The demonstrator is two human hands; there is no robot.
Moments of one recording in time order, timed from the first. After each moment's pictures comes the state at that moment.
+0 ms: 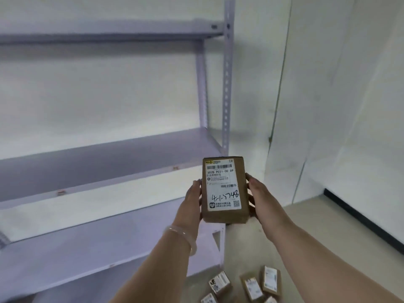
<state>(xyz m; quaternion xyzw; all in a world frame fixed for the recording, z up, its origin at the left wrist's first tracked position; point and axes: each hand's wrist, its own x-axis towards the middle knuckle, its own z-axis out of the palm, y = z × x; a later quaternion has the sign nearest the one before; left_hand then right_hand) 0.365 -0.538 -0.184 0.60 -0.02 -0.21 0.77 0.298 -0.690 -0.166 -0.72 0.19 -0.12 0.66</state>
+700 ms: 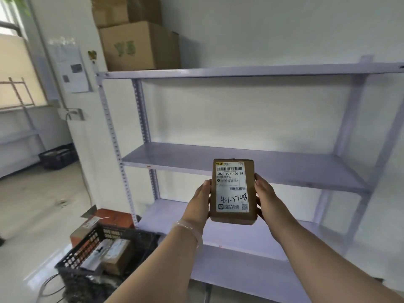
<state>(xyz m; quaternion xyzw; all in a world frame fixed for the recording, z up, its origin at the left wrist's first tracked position) 0.265 -0.191 -0.127 0.64 0.07 0.03 0.76 0.283 -0.357 -0.112 -0.75 -0.06 0.01 0.65</state>
